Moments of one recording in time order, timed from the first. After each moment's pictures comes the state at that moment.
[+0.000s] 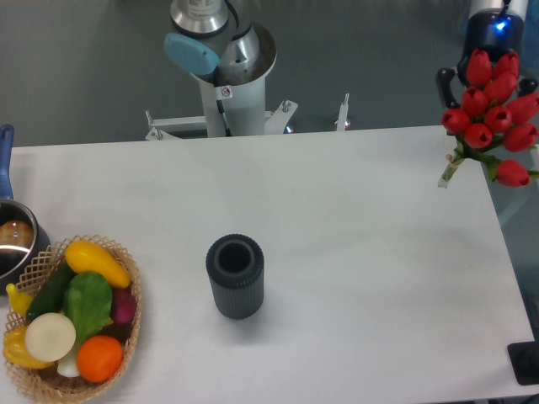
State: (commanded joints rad) arm 3.20 -1.68 -1.77 -0.94 0.50 1.31
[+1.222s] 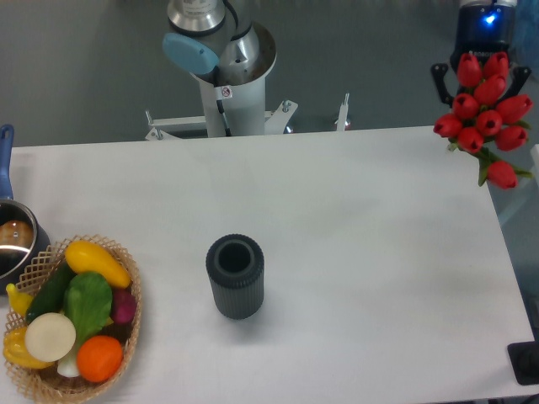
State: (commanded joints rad) arm 3.14 -1.60 -1.78 -0.96 0.90 1.28
